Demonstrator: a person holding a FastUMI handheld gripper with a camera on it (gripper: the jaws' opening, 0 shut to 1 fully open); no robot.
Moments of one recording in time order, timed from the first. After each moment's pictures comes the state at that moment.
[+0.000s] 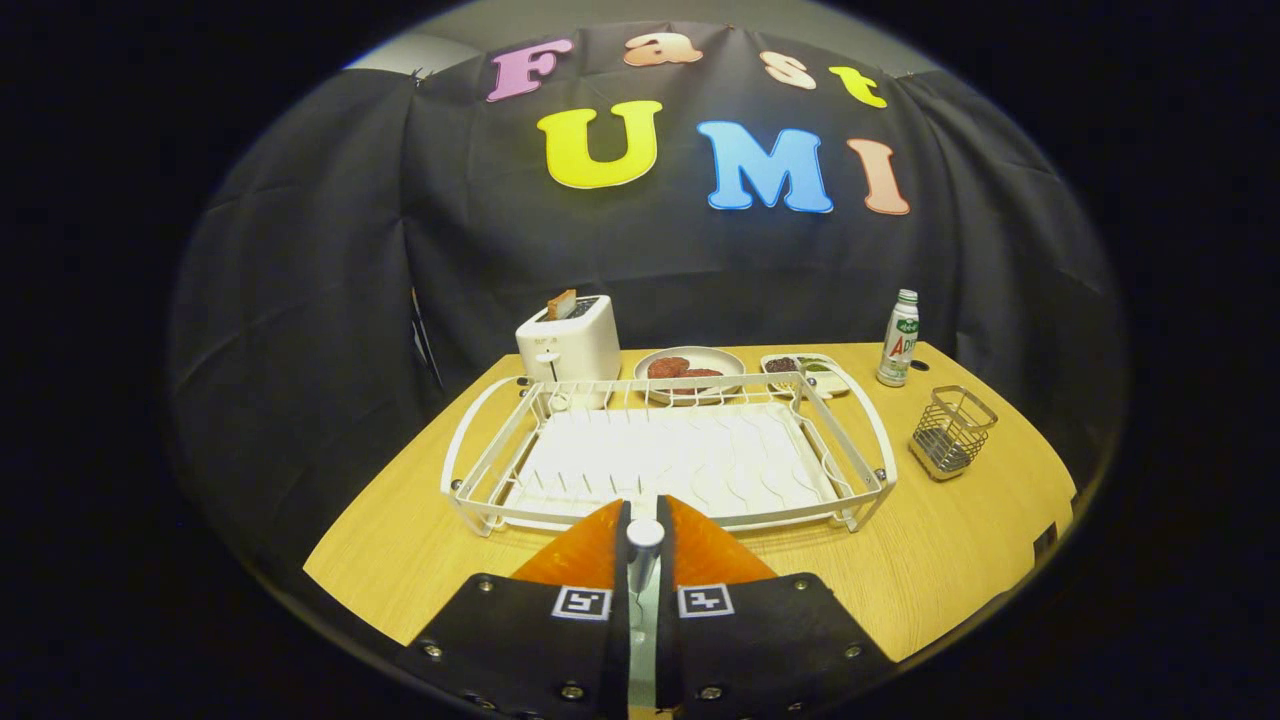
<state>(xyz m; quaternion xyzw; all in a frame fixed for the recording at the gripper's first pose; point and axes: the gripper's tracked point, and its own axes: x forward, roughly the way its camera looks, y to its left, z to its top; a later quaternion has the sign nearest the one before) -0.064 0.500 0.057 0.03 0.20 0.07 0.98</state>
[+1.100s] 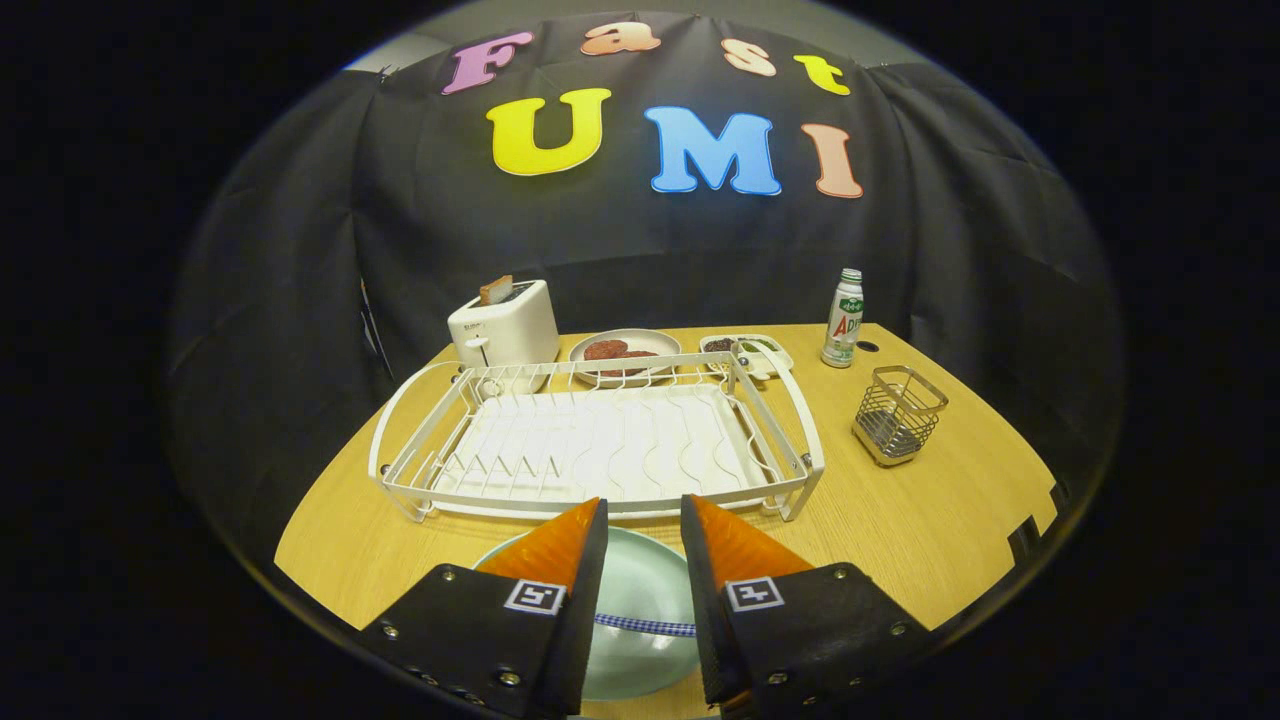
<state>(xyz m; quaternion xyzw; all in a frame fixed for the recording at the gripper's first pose) -0.062 0.443 0.050 0.02 0.22 0.02 0.98</state>
